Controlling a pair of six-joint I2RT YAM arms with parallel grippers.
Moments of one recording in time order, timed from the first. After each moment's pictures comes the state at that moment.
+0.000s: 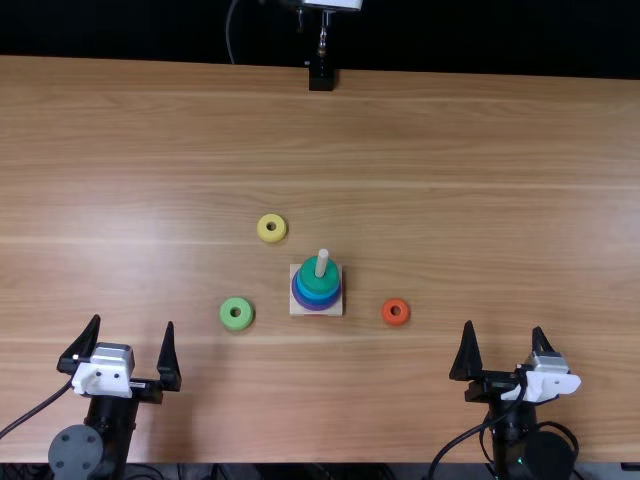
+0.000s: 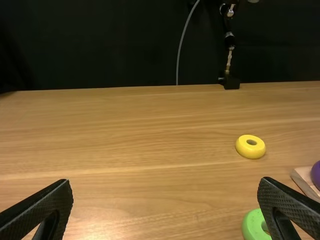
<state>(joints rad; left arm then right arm) -0.05 0.03 0.04 -0.07 0.03 -0.03 0.07 0.01 0.02 -0.05 0.11 0.09</state>
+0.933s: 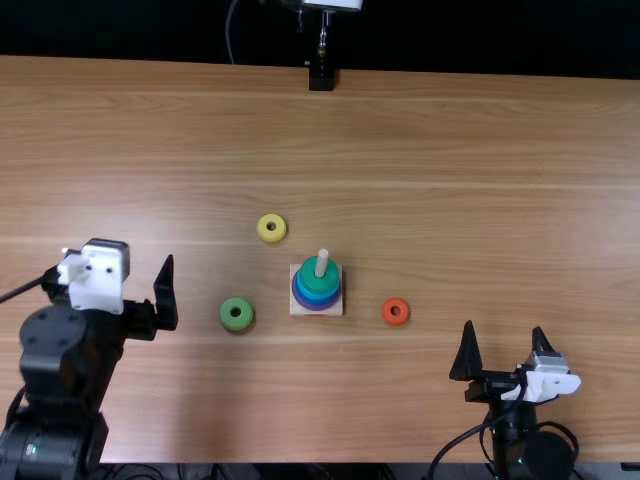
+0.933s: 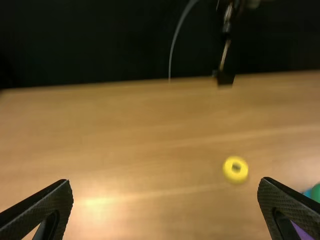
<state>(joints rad) -0.10 0.81 0.74 -0.30 0.03 -0.03 0.07 0.01 0.02 -0.05 0.10 0.09</state>
